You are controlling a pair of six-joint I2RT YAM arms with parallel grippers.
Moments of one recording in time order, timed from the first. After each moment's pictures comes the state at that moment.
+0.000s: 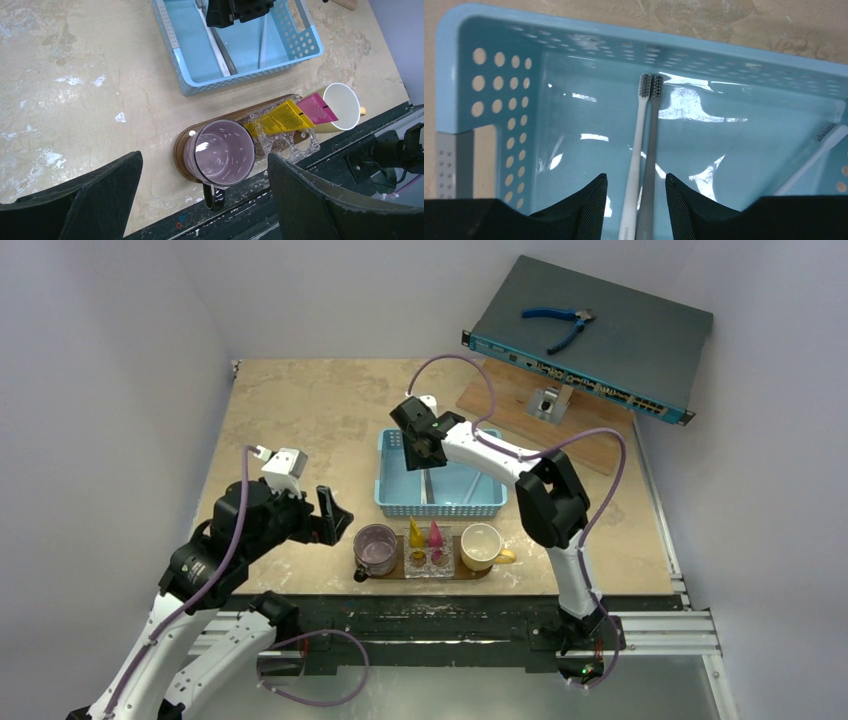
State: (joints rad) left arm -0.51 0.57 0.93 -0.85 0.03 -0.38; right arm 0.76 2.11 1.76 -0.70 0.32 0.53
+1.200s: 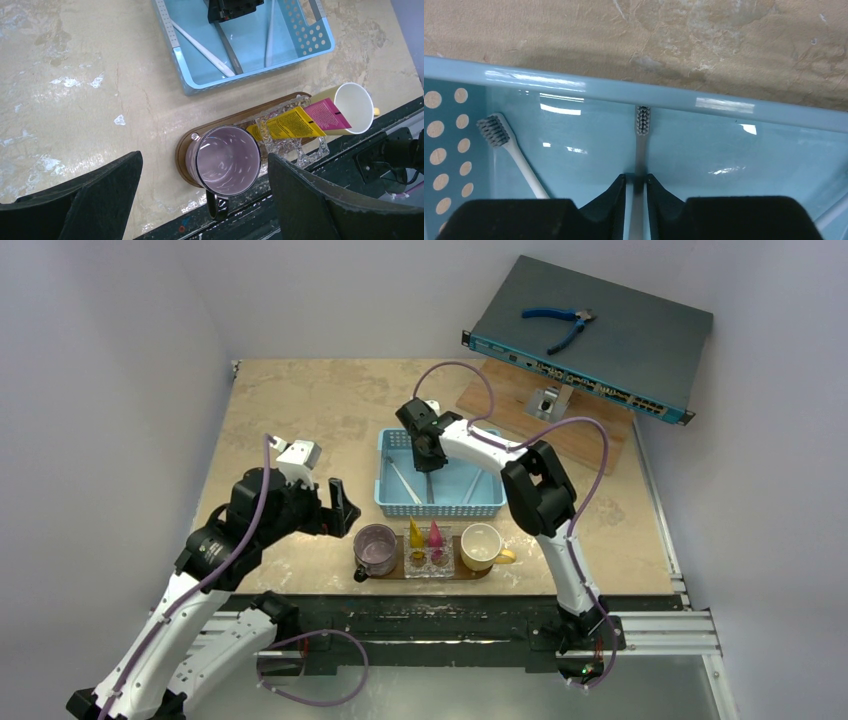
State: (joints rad) left arm -0.51 0.67 0.92 -0.80 0.04 -0.36; right arm 0.70 2.26 1.82 -0.68 0.27 0.52
